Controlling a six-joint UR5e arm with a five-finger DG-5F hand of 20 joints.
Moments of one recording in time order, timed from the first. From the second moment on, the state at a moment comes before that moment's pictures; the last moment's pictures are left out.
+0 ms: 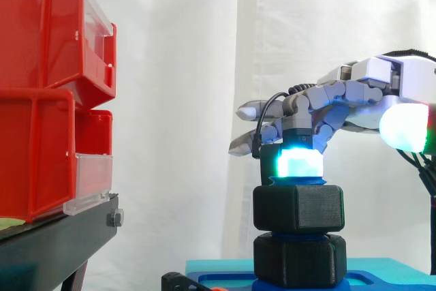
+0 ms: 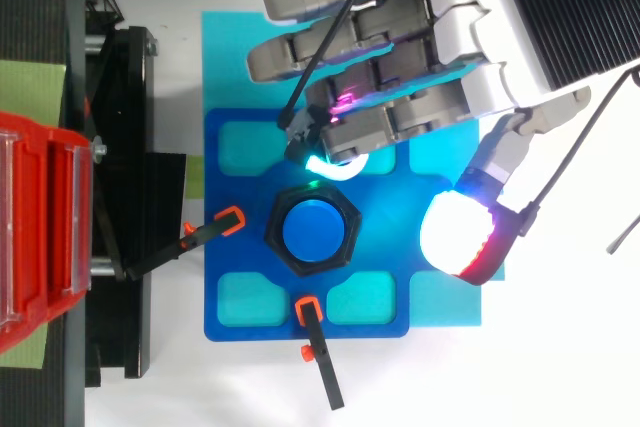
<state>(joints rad) -0.11 -2.27 -1.20 -2.60 -2.21 -1.44</state>
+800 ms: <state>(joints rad) -0.07 -2.27 -0.89 -2.96 -2.15 -1.44</state>
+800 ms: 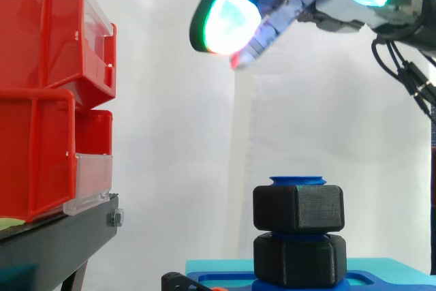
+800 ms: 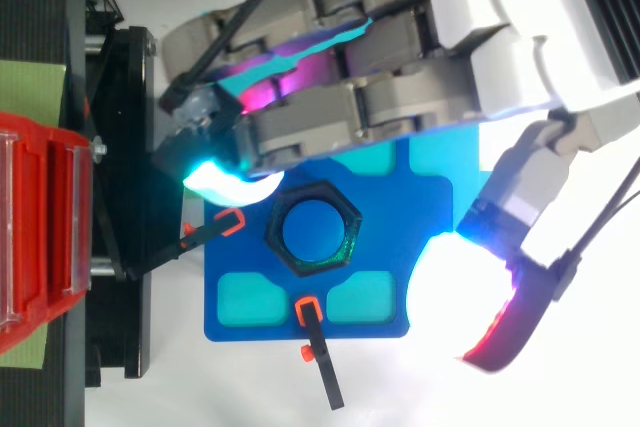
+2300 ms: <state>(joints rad) 0.01 -2.27 -1.18 -2.68 -2.04 -1.38</state>
